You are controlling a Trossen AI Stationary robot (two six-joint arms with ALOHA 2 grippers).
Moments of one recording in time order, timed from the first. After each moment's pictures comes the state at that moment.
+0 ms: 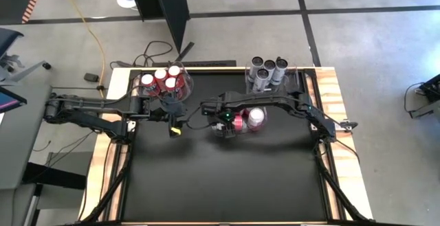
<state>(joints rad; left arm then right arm) 0.08 1.09 0.81 -0.51 -0.24 0.04 -0.11 2.28 1.87 -1.11 0.02 -0.26</state>
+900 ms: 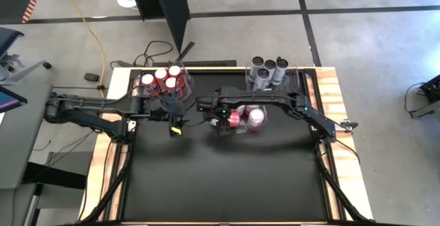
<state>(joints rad) 0.08 1.09 0.81 -0.51 -0.25 0.04 -0.10 2.28 2.14 -1.28 0.06 -0.18</state>
